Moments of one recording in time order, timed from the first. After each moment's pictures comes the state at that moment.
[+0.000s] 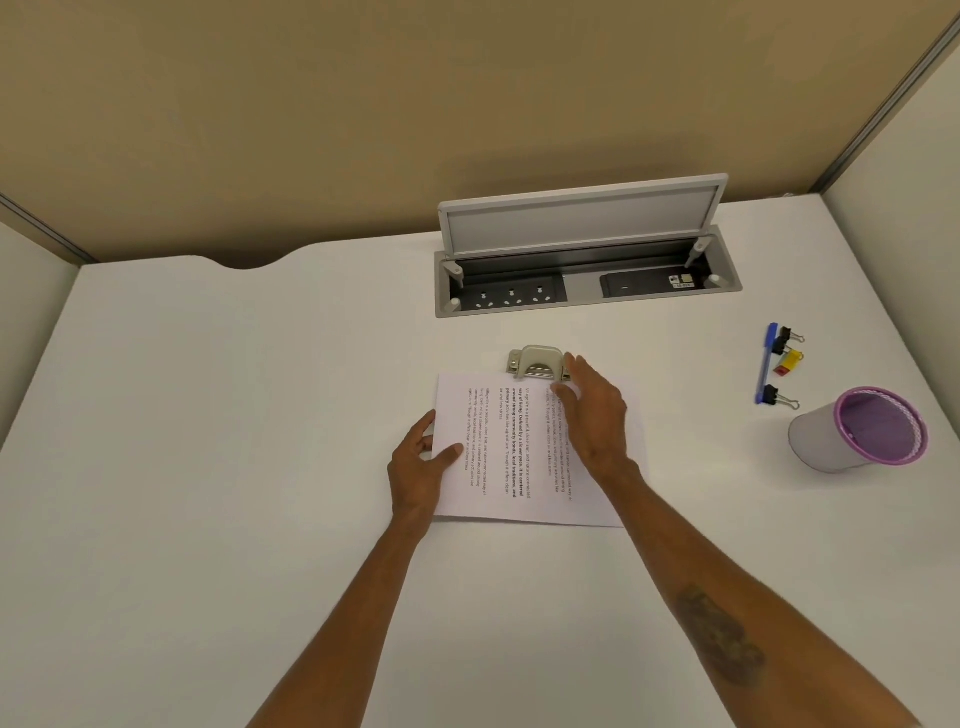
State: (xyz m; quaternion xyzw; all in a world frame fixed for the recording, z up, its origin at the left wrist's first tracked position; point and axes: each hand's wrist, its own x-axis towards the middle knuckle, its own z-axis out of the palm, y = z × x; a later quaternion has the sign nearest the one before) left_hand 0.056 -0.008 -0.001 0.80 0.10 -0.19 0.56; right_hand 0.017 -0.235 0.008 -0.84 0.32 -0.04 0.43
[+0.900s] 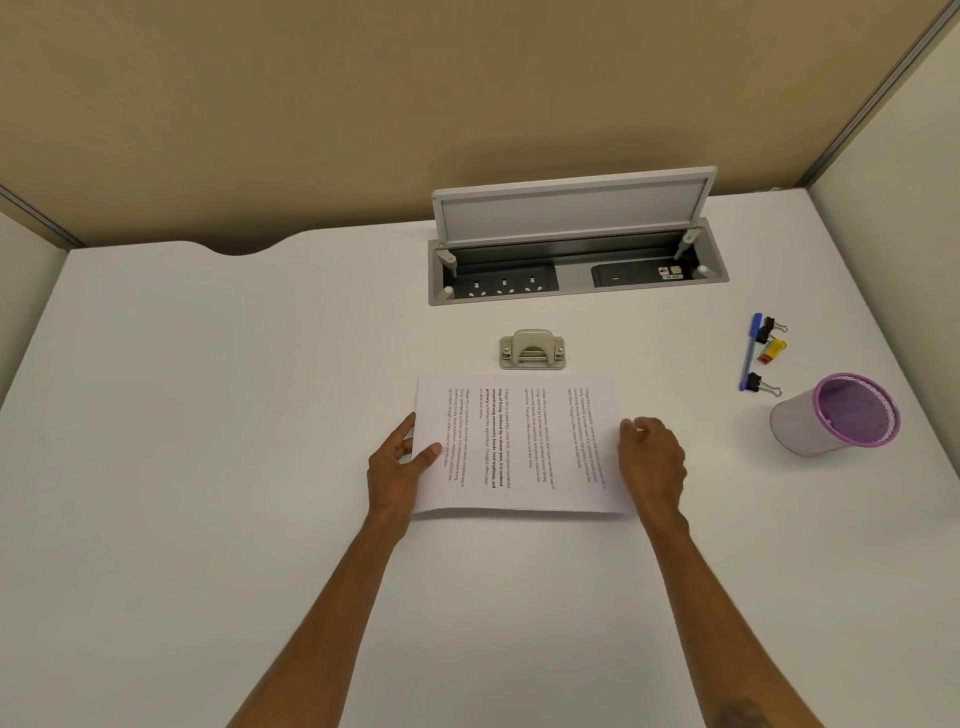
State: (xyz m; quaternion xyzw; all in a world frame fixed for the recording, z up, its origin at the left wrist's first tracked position) left_hand 0.044 0.020 -0.012 0.76 0.14 -0.22 0.60; right_hand -0.070 -0.257 0.013 -0.74 0.54 -0.01 0.41
